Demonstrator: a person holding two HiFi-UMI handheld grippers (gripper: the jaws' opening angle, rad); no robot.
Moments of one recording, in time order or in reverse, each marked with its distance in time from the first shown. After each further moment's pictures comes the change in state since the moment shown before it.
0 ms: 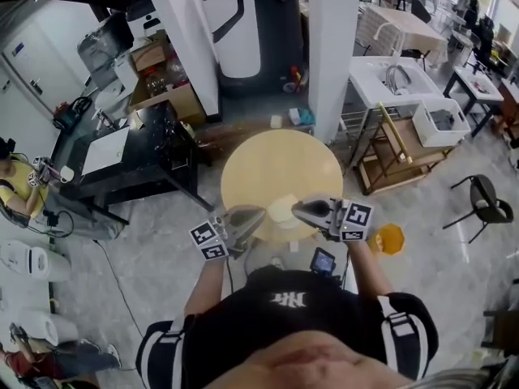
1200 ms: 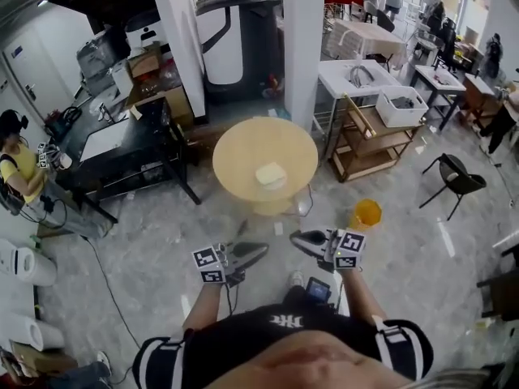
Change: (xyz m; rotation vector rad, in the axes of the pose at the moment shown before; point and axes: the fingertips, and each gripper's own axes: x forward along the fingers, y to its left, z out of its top) left arm -0.103 -0.286 -0.088 -0.120 0.071 -0.222; right arm -0.032 0.290 -0.056 0.154 0.024 -0.173
